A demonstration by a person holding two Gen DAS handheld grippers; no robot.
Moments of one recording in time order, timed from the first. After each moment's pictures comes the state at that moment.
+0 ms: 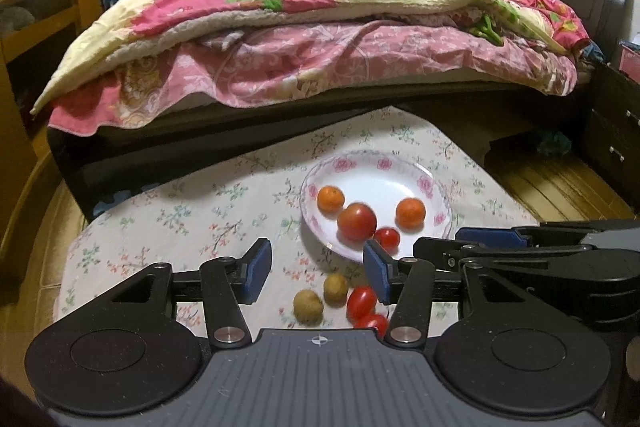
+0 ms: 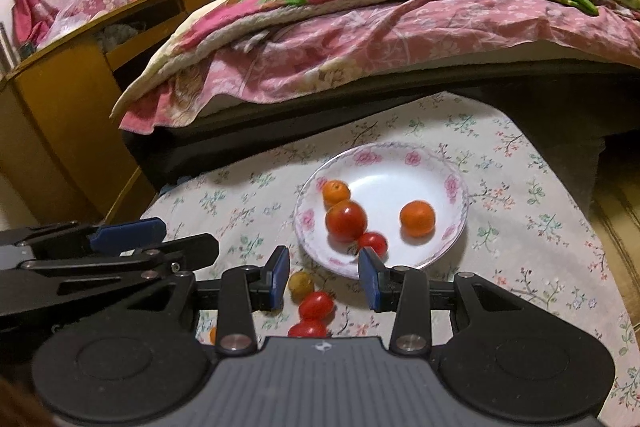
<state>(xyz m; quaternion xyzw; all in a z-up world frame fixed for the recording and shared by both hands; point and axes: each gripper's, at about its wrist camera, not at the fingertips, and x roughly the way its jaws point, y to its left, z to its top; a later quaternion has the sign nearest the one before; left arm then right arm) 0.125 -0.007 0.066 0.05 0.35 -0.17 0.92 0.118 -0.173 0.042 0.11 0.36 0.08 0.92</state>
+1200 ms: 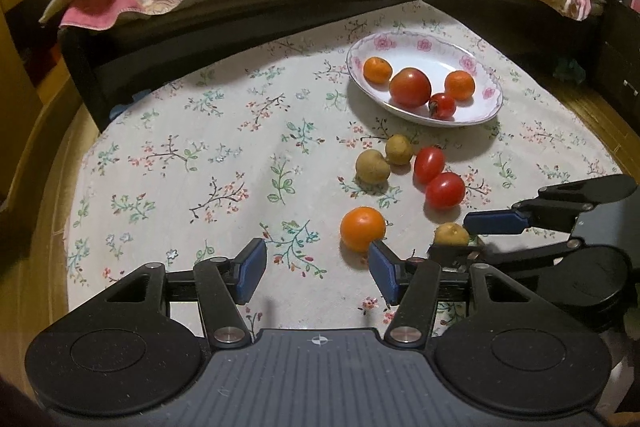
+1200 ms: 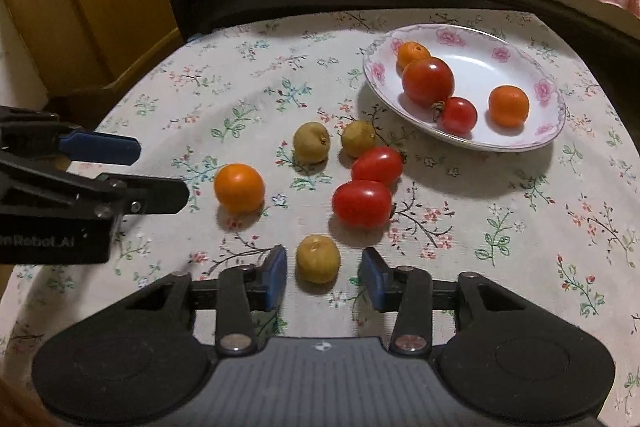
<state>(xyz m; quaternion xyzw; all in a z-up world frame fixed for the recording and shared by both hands) 0.113 0.042 -0.003 0.09 0.43 -0.16 0.88 0.108 -0.109 -0.047 -0.01 0.44 0.14 0.89</state>
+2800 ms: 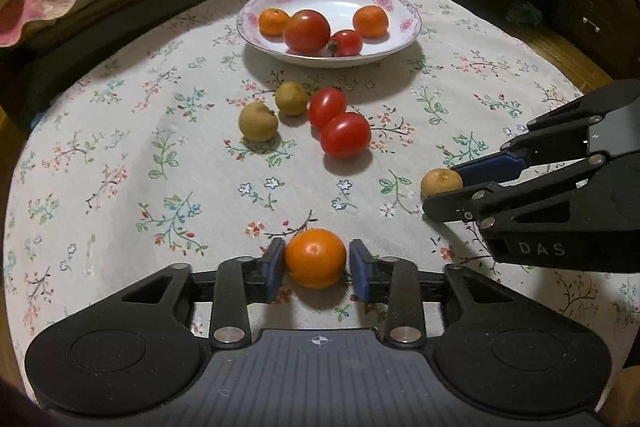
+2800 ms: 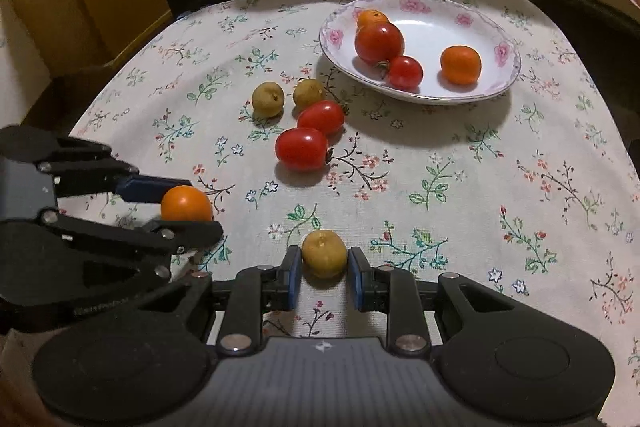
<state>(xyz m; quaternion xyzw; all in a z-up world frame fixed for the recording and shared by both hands) 0.092 -0.015 -0.038 0.14 0.46 -0.23 0.85 0.088 -0.156 -0.047 -0.01 0.48 0.15 0.87</state>
